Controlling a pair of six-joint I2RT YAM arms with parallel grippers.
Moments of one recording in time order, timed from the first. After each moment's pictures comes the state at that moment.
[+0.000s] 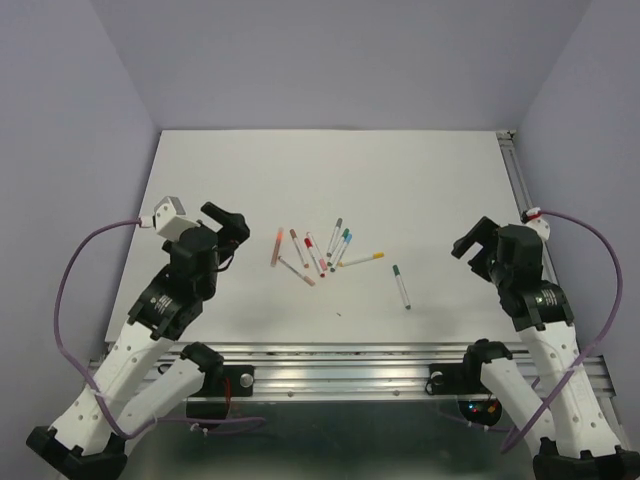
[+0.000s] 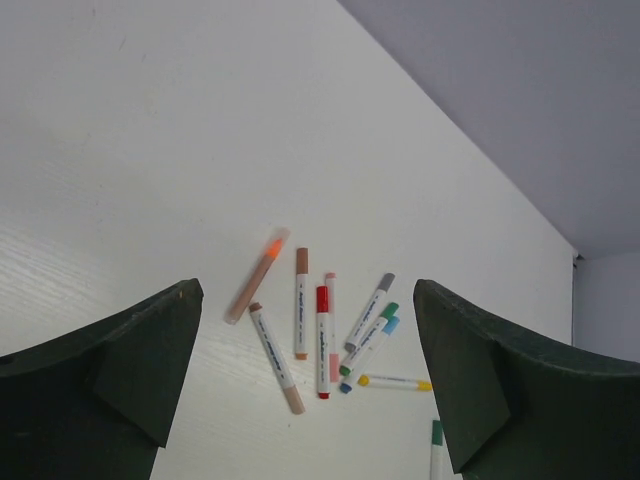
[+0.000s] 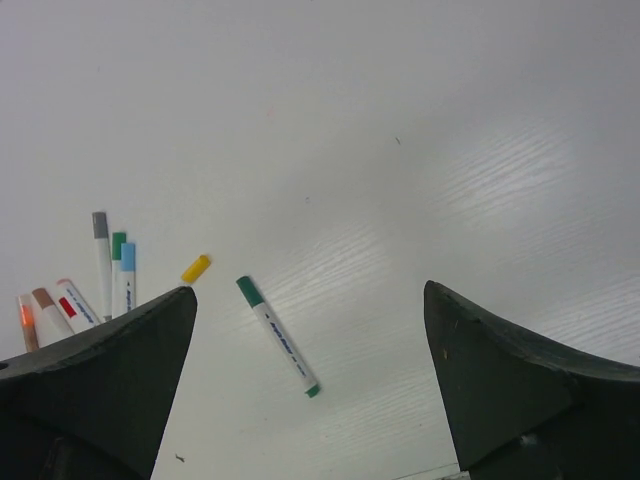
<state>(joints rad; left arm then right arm) -0.53 0.68 0.82 -0.55 -0.59 -0.91 0.12 0.65 0.77 -0.73 0.25 0.66</state>
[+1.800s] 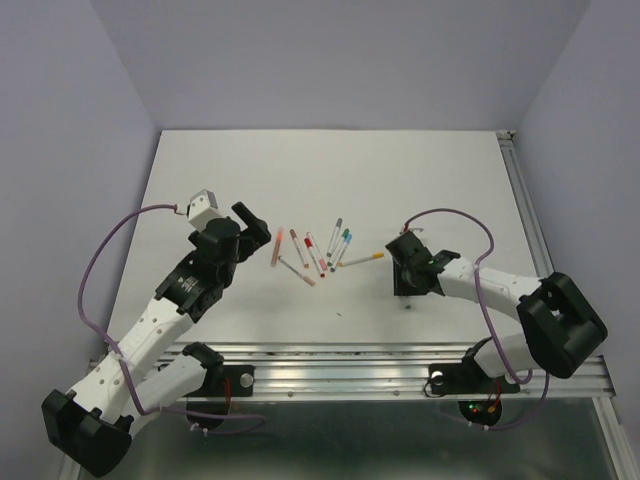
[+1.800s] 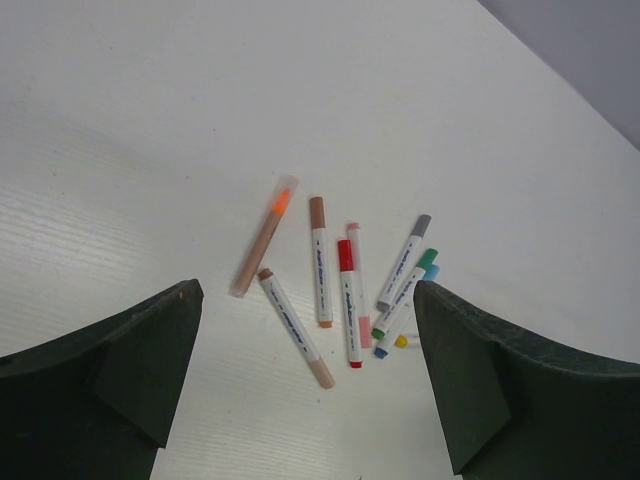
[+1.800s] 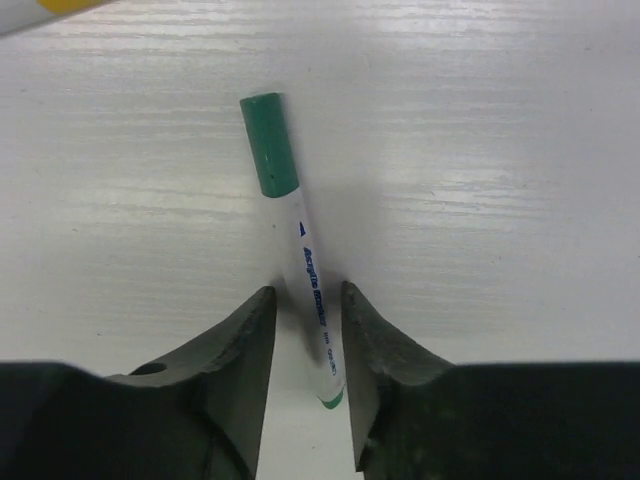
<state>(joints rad) -0.53 0.81 0.74 -0.42 -0.47 -0.83 0.64 1.39 0.68 -0.44 0.29 0.60</state>
